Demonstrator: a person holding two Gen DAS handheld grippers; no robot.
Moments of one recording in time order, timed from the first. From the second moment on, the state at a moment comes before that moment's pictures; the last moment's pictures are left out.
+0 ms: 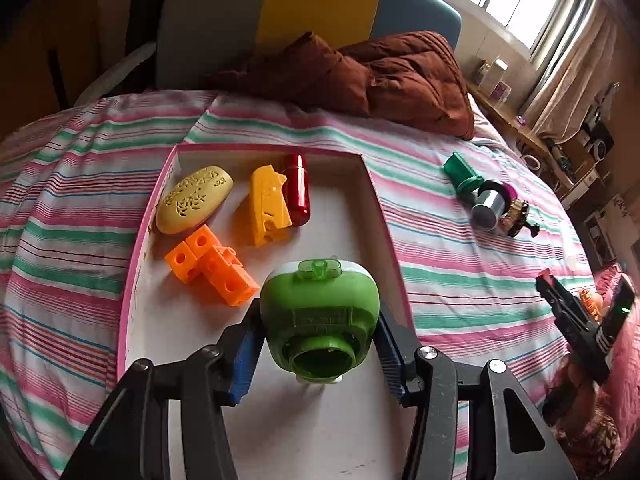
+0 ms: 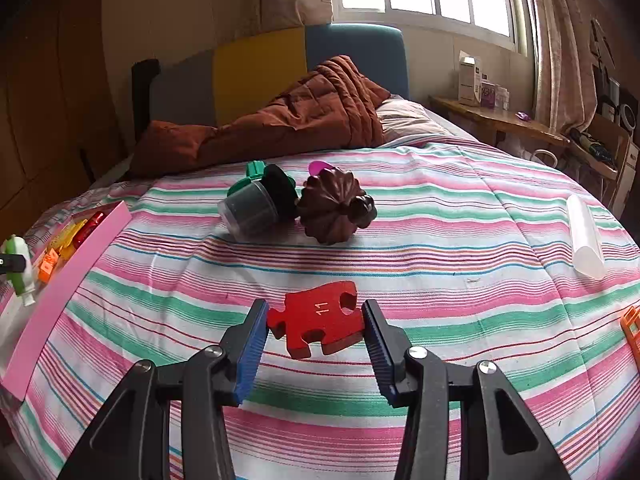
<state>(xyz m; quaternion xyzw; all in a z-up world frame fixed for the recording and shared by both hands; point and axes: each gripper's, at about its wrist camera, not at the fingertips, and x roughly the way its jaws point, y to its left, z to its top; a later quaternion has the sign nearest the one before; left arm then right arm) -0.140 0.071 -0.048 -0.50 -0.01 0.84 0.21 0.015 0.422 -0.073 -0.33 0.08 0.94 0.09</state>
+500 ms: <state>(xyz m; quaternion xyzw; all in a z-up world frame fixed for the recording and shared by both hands) -0.131 0.057 -0.046 -0.45 -0.04 0.87 0.18 0.012 0.402 -0.075 -0.34 0.06 0.94 0.07</state>
